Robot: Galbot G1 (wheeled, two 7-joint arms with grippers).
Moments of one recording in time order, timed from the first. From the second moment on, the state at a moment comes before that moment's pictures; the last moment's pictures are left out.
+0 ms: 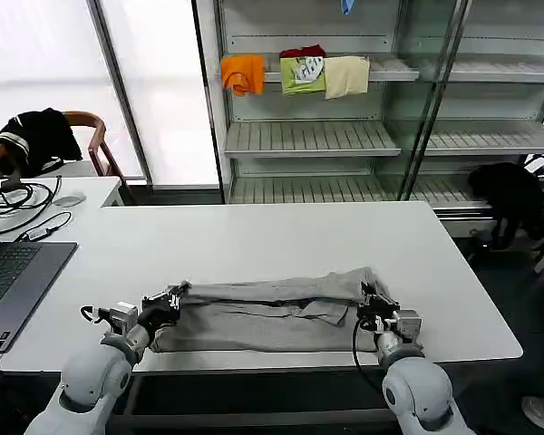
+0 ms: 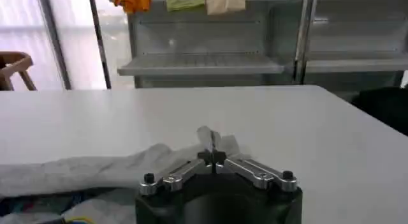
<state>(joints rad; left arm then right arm) 1.16 -1.08 -0.47 -1.87 -0.36 0.53 0.11 -1.24 1.29 0.39 2.03 0.33 -0.53 0.26</state>
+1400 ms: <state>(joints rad) 1.21 -1.18 -0.54 -2.00 -0.35 0.57 0.04 -1.34 1.25 0.49 2.22 0.32 -0.48 0.29</state>
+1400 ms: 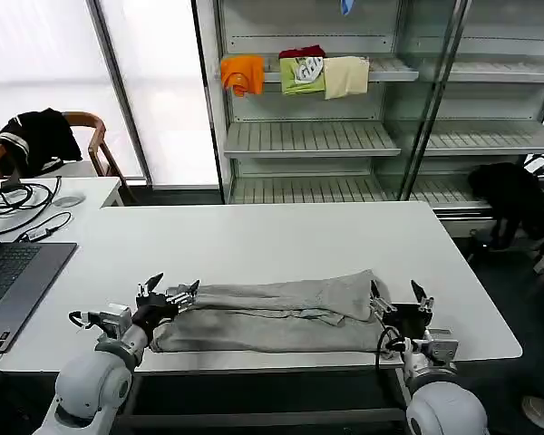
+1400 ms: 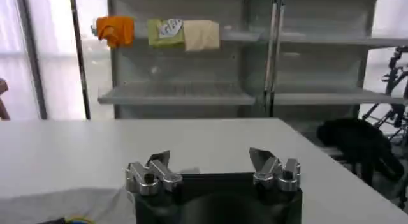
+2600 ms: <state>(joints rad) 1.26 -1.30 -0.55 -1.89 -0.35 0.54 0.05 -1.34 1.22 0.53 2.26 0.36 -0.46 0.29</state>
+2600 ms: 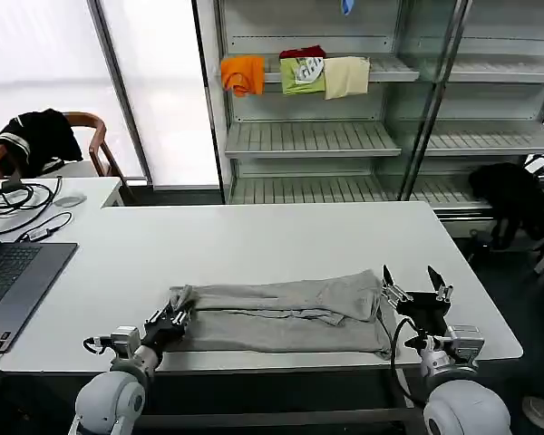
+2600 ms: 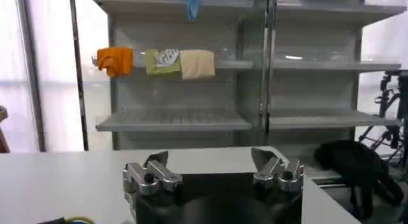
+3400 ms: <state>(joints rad) 1.28 -1.25 -0.63 -1.89 -0.35 0.46 0.11 -1.30 1.23 0.51 2.22 0.36 -0.46 0.29</state>
